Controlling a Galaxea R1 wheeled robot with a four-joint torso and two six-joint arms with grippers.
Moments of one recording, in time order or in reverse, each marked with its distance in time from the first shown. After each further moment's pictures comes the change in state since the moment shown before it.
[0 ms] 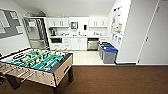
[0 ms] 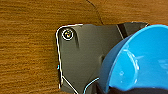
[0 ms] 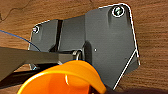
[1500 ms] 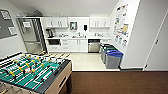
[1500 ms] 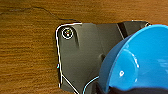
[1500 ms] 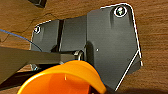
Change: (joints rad) left arm 0.002 0.003 0.000 0.001 0.006 0.000; right arm 0.000 0.015 -0.011 -0.004 0.000 0.000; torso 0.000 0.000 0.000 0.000
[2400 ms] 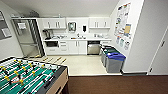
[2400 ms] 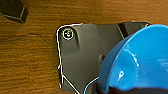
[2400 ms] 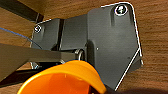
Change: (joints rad) left arm 0.002 0.001 -0.003 0.000 0.001 0.000; right arm -0.006 0.001 -0.006 -0.002 0.000 0.000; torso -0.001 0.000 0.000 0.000
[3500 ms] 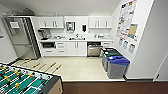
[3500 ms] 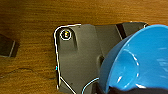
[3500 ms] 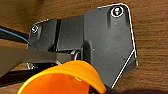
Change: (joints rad) left arm -0.006 0.005 0.003 0.001 -0.005 0.000; right arm 0.006 -0.009 -0.004 -0.003 0.001 0.000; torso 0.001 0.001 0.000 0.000
